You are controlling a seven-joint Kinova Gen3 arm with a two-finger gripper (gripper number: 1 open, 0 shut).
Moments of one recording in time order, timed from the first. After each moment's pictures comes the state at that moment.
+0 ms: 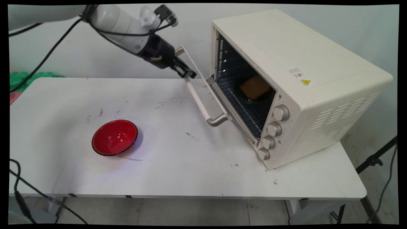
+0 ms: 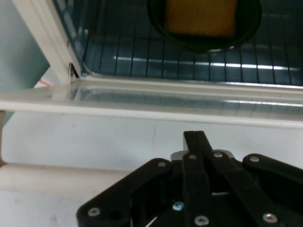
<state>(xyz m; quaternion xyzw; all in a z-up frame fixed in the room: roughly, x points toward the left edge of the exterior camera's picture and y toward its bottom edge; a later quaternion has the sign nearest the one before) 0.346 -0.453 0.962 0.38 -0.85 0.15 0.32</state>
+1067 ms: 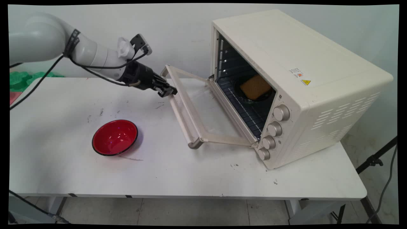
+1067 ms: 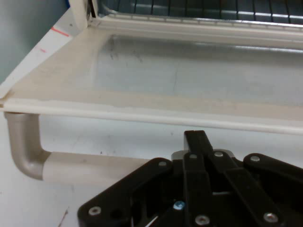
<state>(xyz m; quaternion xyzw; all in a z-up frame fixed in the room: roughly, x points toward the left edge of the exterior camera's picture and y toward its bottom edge) 0.415 -0.421 0.884 0.39 -0.84 0.16 0.34</state>
